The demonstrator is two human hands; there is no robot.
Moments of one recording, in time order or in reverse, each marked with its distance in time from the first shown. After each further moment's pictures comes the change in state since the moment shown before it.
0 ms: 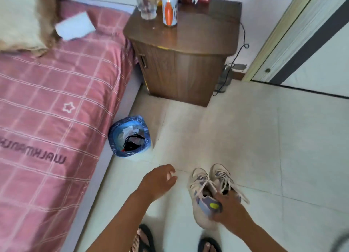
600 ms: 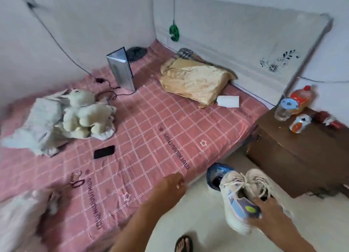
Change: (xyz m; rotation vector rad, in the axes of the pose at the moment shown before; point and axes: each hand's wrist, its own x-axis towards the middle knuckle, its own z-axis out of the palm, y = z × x) left_hand -0.386 0.074 -0.274 -0.149 0.757 -0.298; right_hand -0.247 -0.283 -0.186 -0.420 0.096 -0.539
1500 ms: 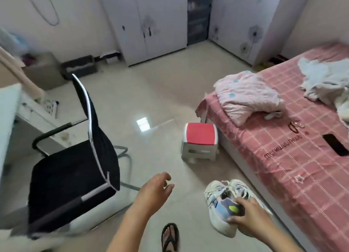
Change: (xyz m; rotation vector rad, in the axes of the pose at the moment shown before) left_hand -0.591 0.057 0.141 -0.322 0.913 -1.566; right_hand -0.260 -0.179 0.253 -0.877 -0.745 -1.206
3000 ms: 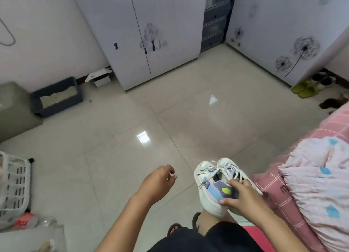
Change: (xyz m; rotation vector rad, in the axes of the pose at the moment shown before) left_hand 0.816 -0.169 -0.357 0.003 -0.250 -0.005; right_hand 0.673 -0.559 -0.233 0.079 0.040 -0.040
